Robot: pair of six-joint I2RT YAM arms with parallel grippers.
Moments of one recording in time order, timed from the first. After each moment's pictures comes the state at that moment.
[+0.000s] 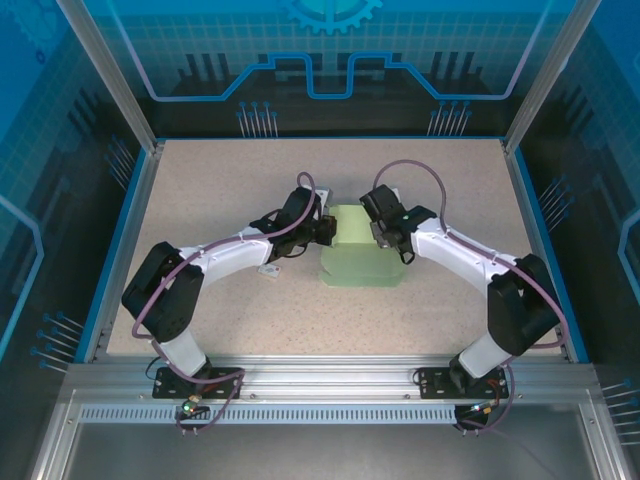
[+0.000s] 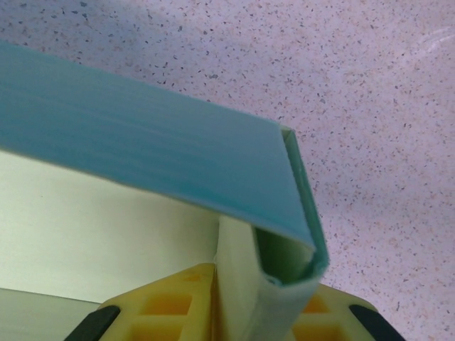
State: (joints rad) left arm -0.62 1.70 1.09 -0.08 0.05 -0.45; right arm 0.57 1.58 1.14 -0.67 0.51 0.27
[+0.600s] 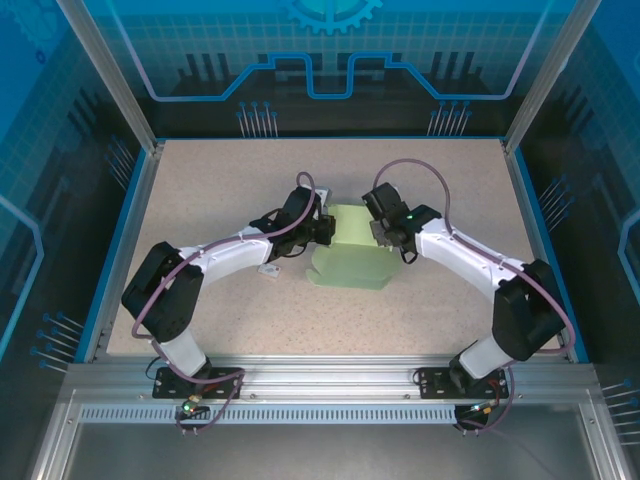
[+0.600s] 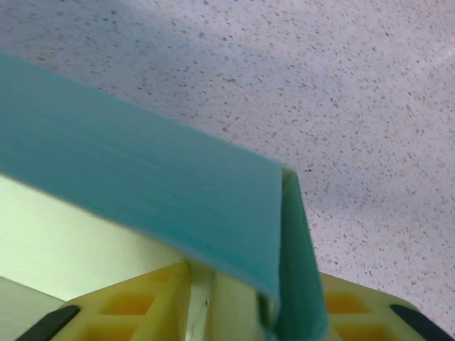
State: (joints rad) left arm -0.62 1.70 1.09 -0.09 0.03 -0.45; right arm 0.57 1.53 1.15 -0.68 0.43 0.25
